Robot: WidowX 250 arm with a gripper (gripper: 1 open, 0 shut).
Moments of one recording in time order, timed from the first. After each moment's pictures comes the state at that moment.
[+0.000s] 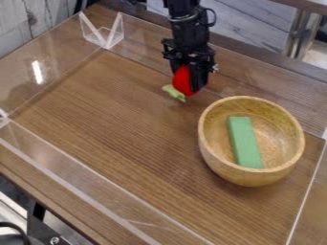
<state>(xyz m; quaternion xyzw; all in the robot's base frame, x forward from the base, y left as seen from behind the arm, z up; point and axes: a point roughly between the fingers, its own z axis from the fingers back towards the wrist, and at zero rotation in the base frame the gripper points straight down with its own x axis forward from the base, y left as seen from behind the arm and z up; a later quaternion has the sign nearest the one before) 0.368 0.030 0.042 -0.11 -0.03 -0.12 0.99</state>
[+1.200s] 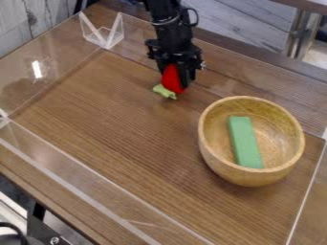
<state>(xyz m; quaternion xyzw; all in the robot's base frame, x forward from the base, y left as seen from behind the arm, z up) 0.366 0.062 0.038 -0.10 -0.07 -0.04 0.99</state>
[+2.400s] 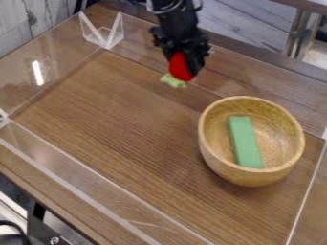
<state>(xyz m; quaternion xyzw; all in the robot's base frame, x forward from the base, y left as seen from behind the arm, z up) 0.368 0.026 0.081 -0.11 -0.15 -0.07 0.98</state>
